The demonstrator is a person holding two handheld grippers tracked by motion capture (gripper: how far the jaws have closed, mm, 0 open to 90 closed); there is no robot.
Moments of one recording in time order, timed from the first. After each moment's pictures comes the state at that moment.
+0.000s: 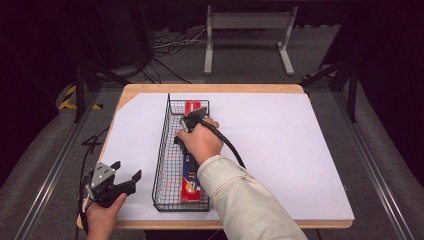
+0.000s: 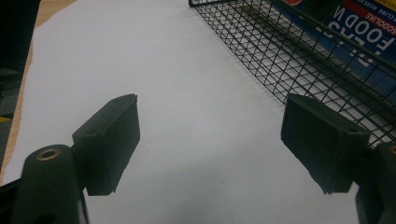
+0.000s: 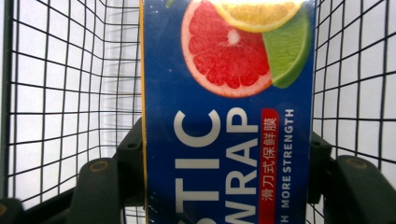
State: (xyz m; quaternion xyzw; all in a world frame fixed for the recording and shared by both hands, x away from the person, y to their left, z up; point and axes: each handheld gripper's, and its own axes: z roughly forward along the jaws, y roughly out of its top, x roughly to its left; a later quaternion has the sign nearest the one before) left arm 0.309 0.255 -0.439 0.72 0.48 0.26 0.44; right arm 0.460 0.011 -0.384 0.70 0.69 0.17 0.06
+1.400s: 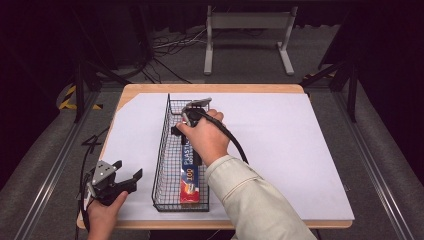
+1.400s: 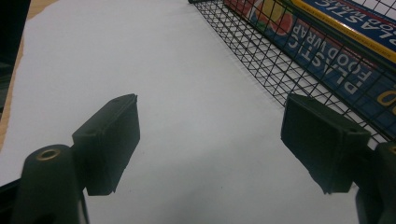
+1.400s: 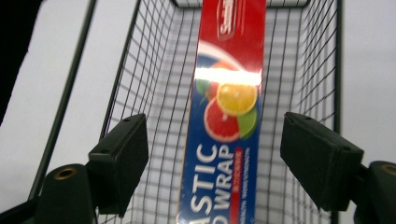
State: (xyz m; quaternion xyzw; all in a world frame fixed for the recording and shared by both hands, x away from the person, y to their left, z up) left arm 0.315 0.254 -0.441 0.72 0.48 0.25 0.44; right arm 0.450 -0.001 -0.342 0.64 0.71 0.27 0.11
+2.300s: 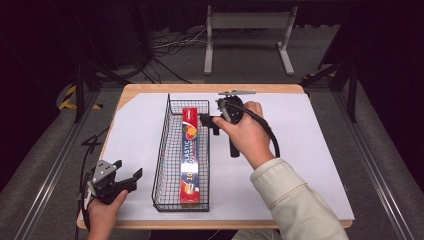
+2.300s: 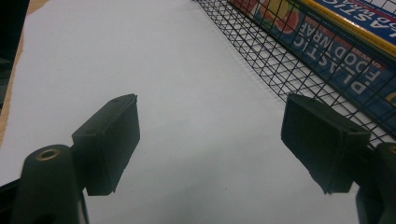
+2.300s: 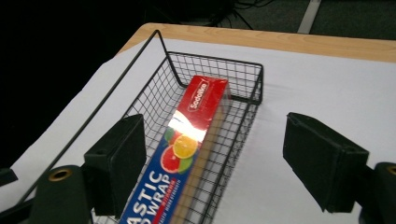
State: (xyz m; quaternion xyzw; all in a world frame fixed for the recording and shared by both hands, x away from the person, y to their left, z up) left arm 0.319 0.255 -0.443 0.72 0.49 0.25 0.43; right arm 0.433 -0.097 -0.298 0.52 0.73 0.42 0.17
